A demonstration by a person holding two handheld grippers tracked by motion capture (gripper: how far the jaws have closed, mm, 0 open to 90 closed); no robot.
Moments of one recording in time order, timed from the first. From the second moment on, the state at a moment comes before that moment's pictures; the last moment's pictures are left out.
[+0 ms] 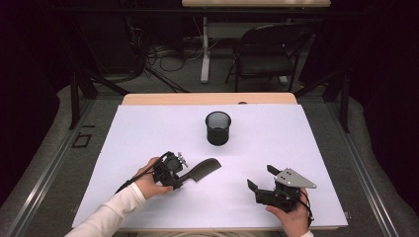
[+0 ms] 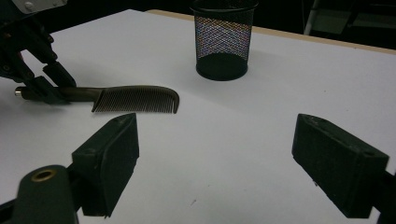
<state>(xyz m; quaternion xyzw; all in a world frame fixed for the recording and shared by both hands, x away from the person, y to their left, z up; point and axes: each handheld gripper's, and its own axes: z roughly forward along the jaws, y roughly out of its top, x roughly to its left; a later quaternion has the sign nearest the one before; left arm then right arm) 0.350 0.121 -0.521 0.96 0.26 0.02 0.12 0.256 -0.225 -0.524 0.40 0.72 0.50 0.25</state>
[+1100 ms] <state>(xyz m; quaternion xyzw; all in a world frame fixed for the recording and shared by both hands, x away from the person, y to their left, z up) 0.352 0.119 -0.525 0.96 0.25 0.02 0.11 0.256 -0.225 -0.524 0.40 0.73 0.50 0.25</state>
